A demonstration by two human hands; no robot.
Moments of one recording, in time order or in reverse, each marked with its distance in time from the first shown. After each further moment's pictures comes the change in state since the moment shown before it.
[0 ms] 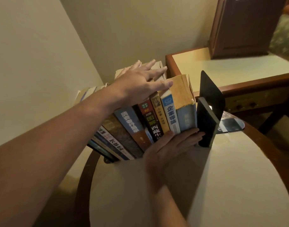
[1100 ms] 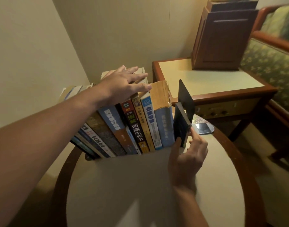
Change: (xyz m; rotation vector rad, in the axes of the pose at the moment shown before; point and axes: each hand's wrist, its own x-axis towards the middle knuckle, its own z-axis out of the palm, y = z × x) left_hand 0.001 -0.003 0.002 -0.029 0.038 -0.025; right_hand 0.067 0.008 -0.108 -0.330 0.050 -0.326
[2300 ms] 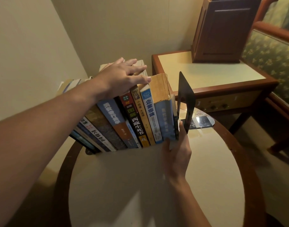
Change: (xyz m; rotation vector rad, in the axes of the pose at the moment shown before) left_hand 0.001 -0.002 0.001 -0.020 0.017 0.010; right_hand -0.016 0.008 0.005 0.111 -0.340 0.080
